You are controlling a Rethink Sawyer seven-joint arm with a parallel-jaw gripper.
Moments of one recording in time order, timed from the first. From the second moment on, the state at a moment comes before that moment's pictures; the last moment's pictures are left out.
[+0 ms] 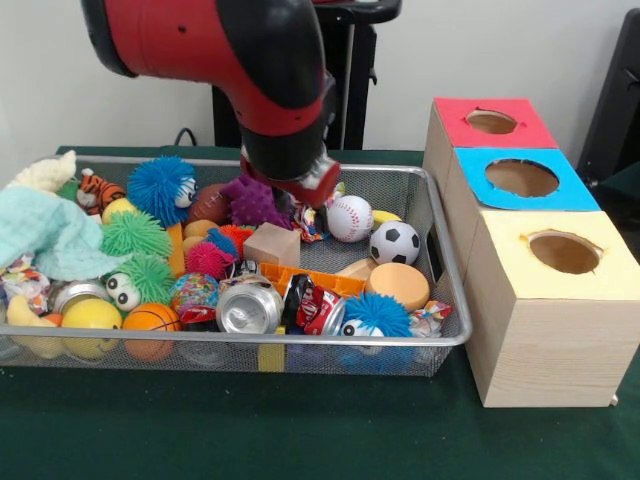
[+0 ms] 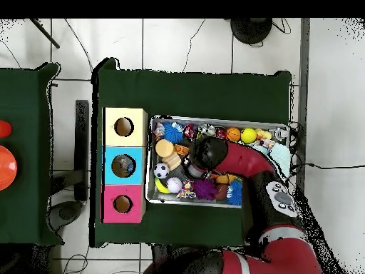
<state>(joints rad) -0.39 -0.43 0.08 1.54 -0.09 0.83 2.09</state>
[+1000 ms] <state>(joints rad) -0.31 -0.40 0.08 1.42 0.02 0.75 2.09</state>
